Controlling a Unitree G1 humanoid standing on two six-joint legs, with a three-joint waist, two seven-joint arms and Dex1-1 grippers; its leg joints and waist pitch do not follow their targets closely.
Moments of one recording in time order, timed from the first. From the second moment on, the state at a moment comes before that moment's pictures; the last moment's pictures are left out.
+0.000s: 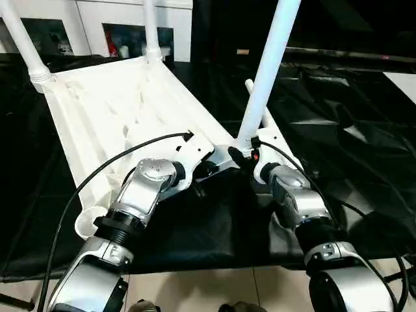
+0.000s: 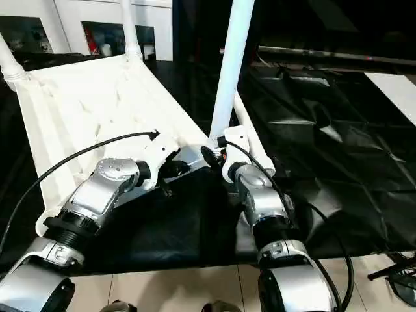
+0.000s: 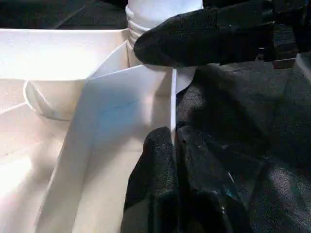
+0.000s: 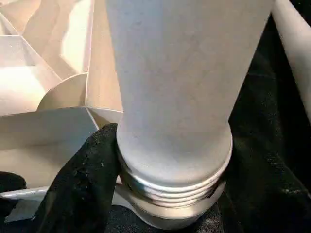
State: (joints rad) left arm -0.62 0.17 -0.23 0.50 0.09 0.36 -0.74; right arm -0.63 -0.02 -0.04 0.78 0.06 0.12 0.34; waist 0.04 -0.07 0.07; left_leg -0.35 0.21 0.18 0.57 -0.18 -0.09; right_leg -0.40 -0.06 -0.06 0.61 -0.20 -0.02
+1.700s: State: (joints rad) left arm -0.61 0.23 -0.22 0.49 0.05 0.38 -0.80; right arm -0.62 -0.05 -0.02 0.72 0.07 0.21 0.43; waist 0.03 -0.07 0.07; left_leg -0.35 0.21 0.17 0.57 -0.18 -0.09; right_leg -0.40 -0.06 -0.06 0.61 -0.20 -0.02
